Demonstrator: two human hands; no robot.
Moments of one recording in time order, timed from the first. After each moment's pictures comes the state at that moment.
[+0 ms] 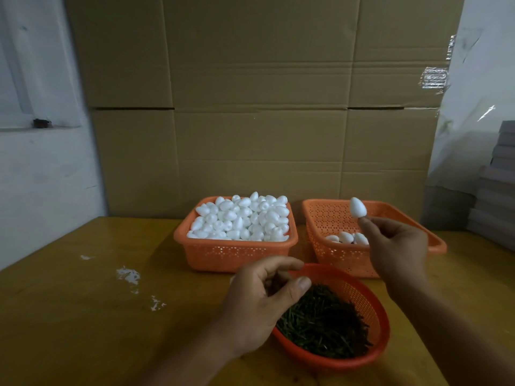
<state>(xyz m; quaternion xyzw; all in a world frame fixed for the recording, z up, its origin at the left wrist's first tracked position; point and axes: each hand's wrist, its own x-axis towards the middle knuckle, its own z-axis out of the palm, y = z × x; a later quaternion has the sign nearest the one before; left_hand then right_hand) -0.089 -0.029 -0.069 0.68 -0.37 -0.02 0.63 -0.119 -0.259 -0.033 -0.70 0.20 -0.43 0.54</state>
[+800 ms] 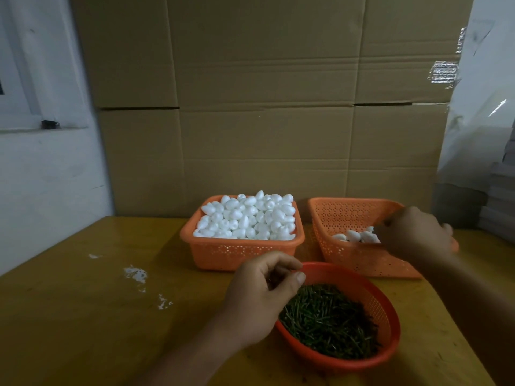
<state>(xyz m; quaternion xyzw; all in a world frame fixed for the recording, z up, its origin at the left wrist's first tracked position) -0.078 -0.026 -0.070 0.72 -0.36 0.01 0.59 -0.098 -0.308 -0.012 -0.90 0.32 -0.25 0.13</state>
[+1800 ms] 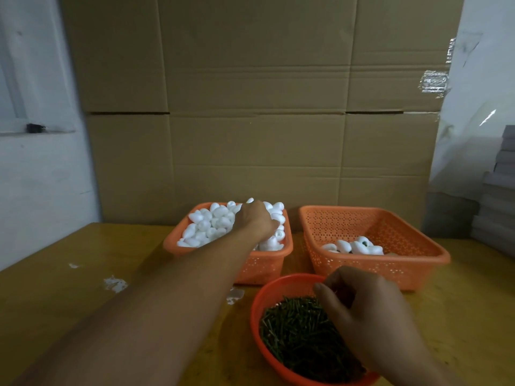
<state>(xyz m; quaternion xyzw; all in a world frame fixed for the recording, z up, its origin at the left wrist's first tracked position) 0.072 -0.122 -0.009 0.96 -0.17 0.04 0.24 -0.166 -0.213 -0.052 -0.91 0.10 -0.30 0.26</state>
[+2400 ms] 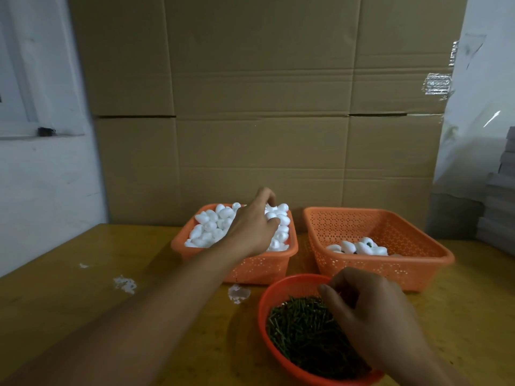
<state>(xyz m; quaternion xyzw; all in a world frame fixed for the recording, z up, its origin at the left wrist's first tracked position) 0.014 -0.070 -0.002 0.87 -0.30 0.14 0.37 -0.167 -0.209 -0.051 -0.92 0.11 -0.30 0.25</state>
